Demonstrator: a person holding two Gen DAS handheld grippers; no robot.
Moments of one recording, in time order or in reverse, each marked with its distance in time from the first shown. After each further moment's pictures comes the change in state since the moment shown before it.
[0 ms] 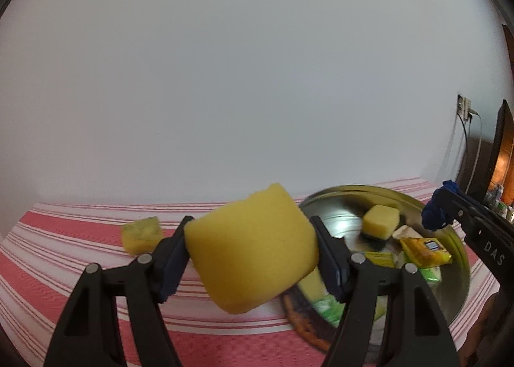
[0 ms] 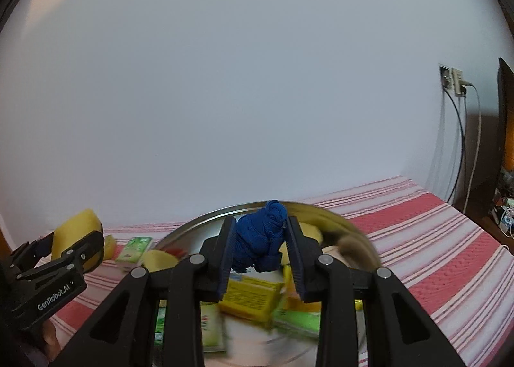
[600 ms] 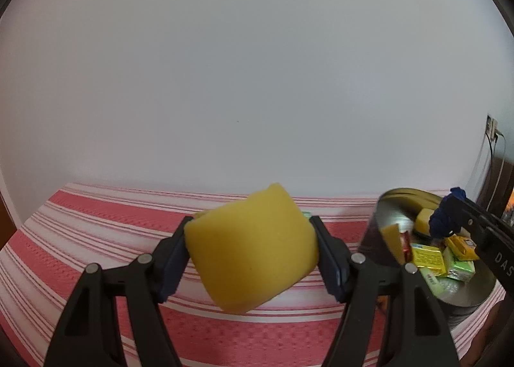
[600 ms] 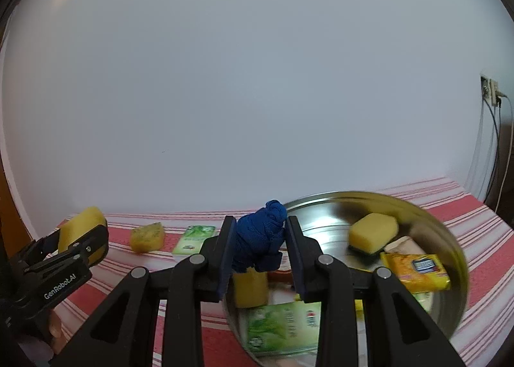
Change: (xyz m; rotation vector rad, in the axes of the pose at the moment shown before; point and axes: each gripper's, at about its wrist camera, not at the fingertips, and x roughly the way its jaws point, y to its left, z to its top) left arm -0.016 0.099 -0.014 -0.086 -0.002 0.108; right arm 0.013 0.109 -0.024 -0.071 0.029 0.121
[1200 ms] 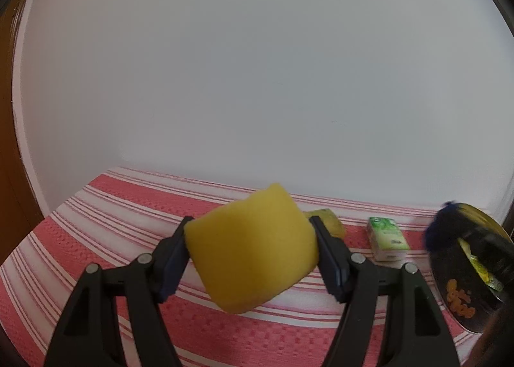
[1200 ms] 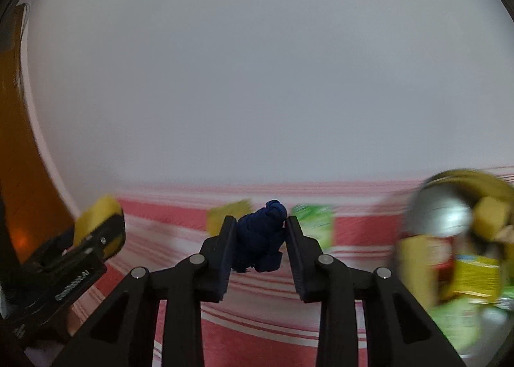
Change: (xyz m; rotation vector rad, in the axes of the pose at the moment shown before) left arm 0.010 0.108 -0.005 -0.096 0.009 0.136; right arm 0.054 0.089 0.005 -0.009 0.119 0.189
